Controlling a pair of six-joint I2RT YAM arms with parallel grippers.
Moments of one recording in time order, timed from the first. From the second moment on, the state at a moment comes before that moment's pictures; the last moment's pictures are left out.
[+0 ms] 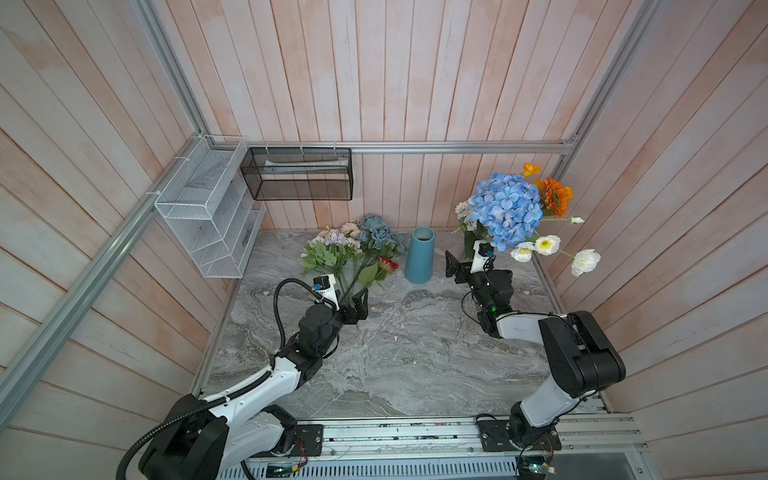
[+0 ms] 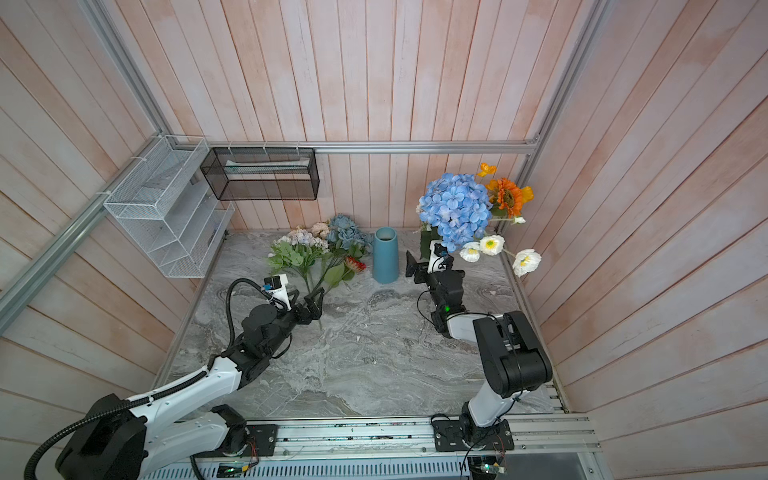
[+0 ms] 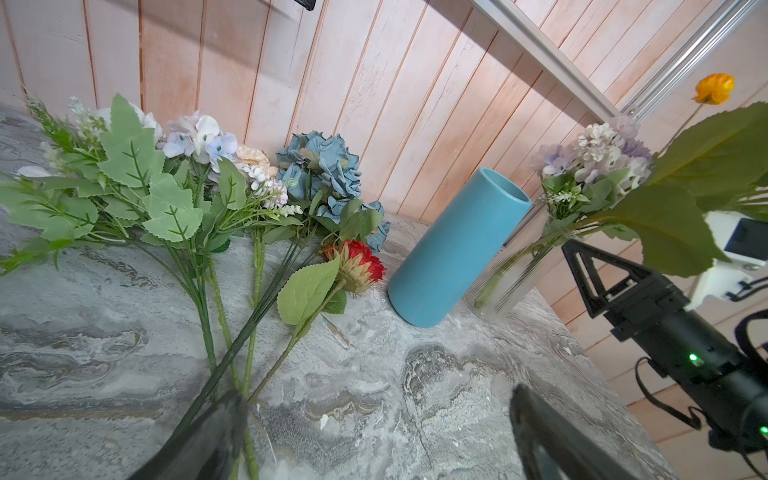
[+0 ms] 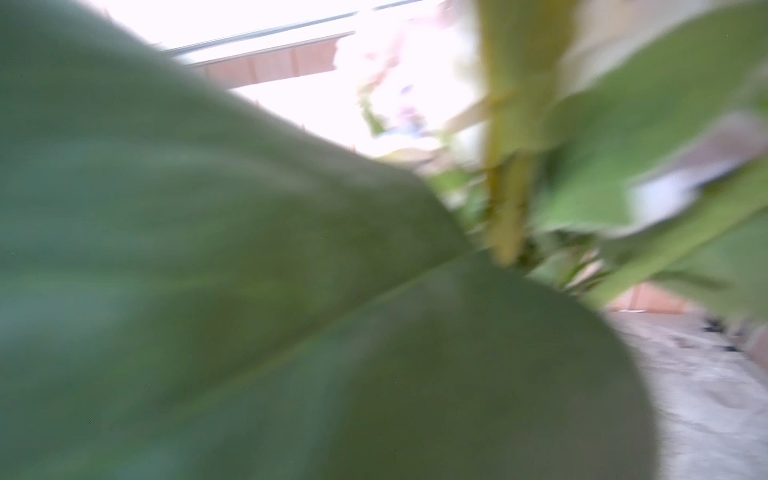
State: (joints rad) left arm -0.56 1.11 0.44 0.50 -0.16 -0.49; right arm 0.29 1.64 0.64 1.04 -0.02 0.13
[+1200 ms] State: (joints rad) left arm -0.26 1.10 0.39 0.51 -0.06 -0.48; right arm 0.42 2.09 1.12 1.10 -0.08 0.02
